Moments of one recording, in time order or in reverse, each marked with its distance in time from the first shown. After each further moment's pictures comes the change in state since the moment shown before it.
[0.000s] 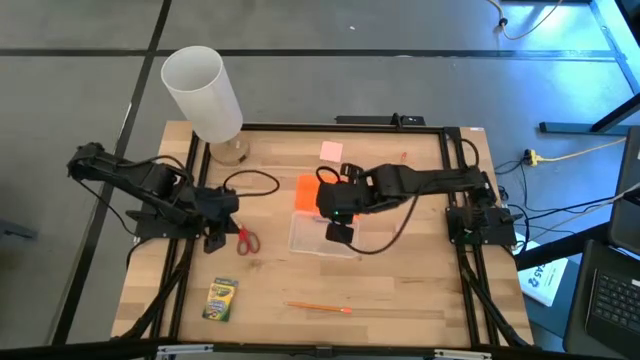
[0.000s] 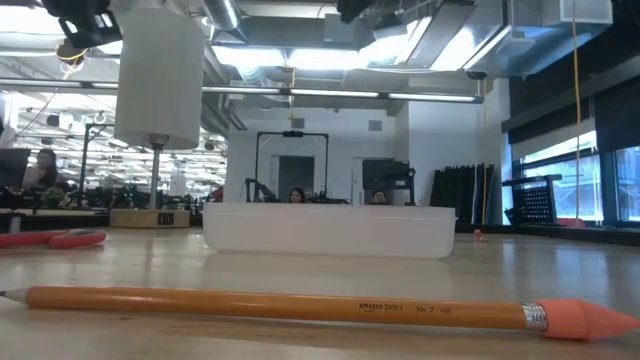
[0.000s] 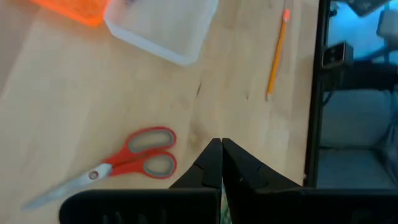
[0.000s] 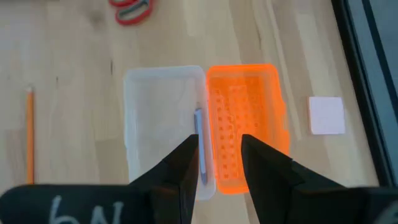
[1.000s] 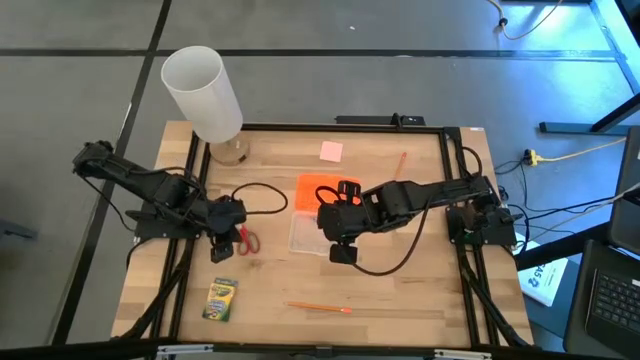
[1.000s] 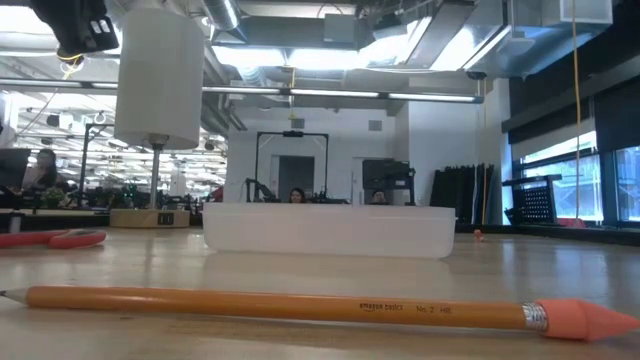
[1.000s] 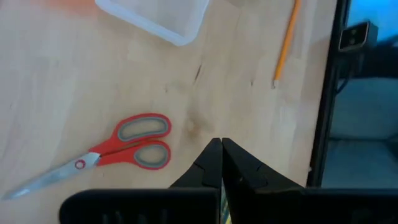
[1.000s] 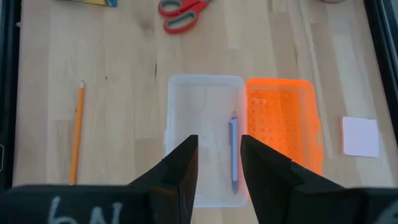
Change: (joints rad) left arm -0.067 0.111 -0.001 0.020 -0.011 -0.068; right arm 0.088 -0.001 -0.002 0.050 -0.027 0.006
